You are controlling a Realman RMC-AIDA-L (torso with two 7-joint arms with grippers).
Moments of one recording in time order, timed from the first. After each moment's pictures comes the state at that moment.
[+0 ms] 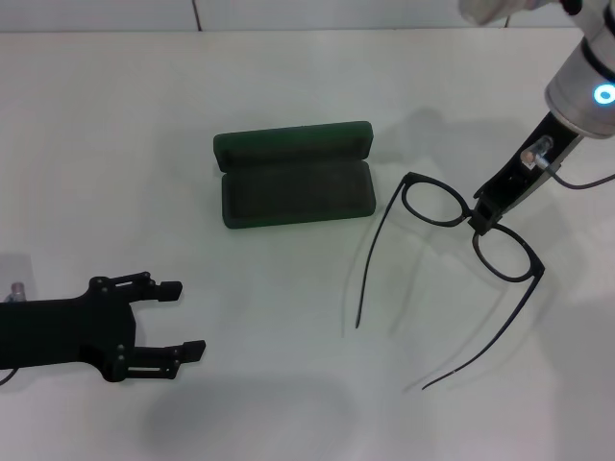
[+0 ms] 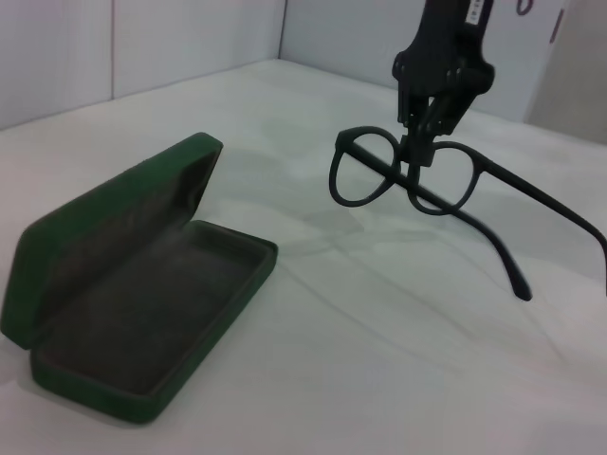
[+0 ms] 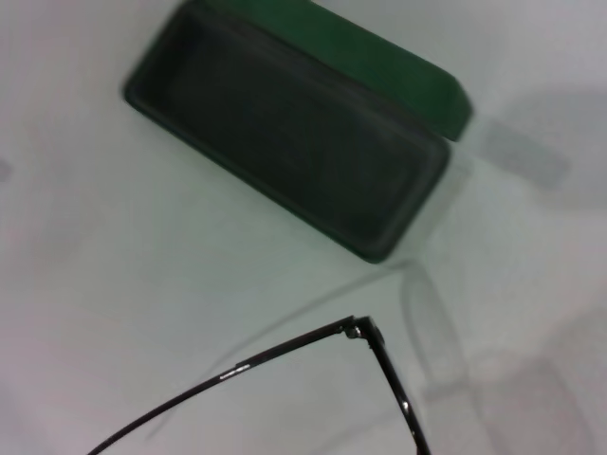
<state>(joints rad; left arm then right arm) -0.25 -2.05 0.82 0.81 2.03 1.63 -1.25 1.06 2.02 -1.25 -0.86 -2.58 -1.64 2.66</state>
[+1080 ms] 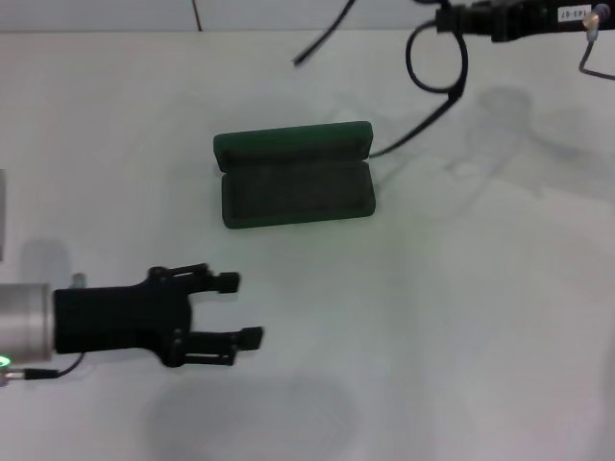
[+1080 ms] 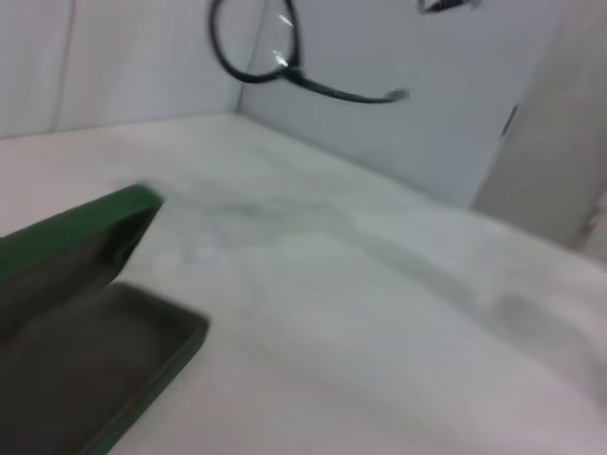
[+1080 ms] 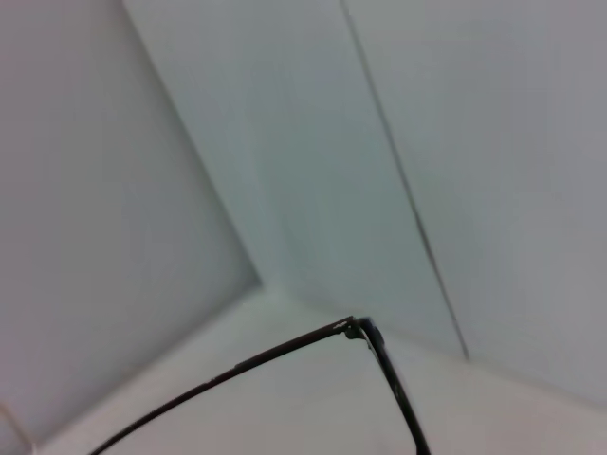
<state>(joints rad) -0.35 -2.07 0.81 0.65 2.00 1.64 -1.29 0.78 2.01 -0.88 -0.91 -1.94 -1.37 2.06</state>
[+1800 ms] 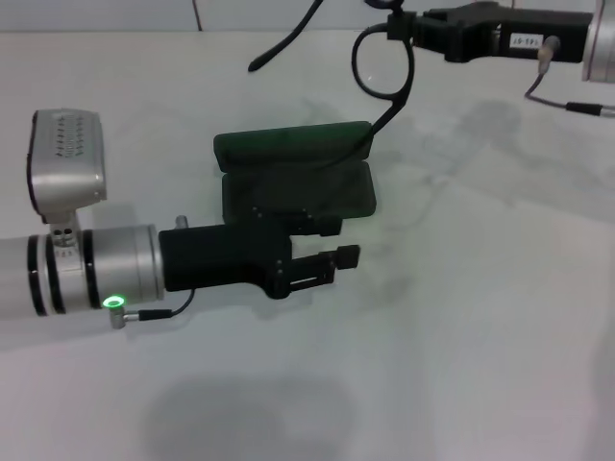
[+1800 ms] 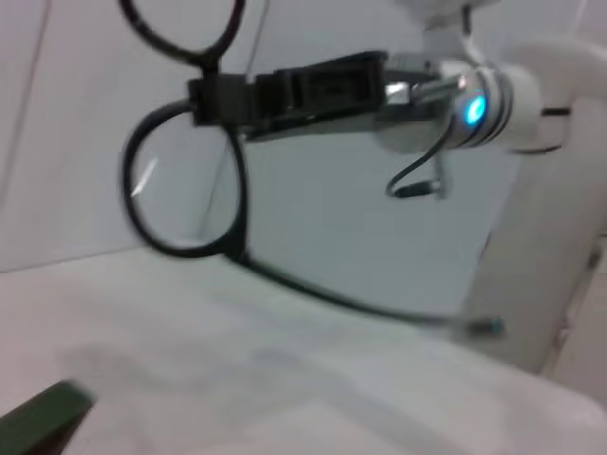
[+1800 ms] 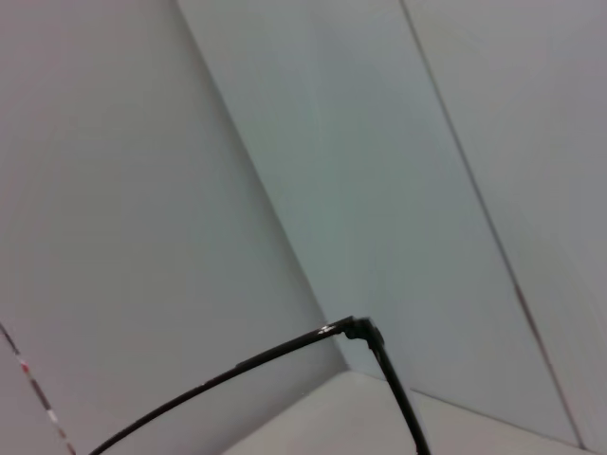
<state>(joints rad) -0.57 -2.09 0.82 0.33 1.82 1.52 -1.16 0.82 2.02 -0.88 -0.61 -1.71 -1.33 1.74</state>
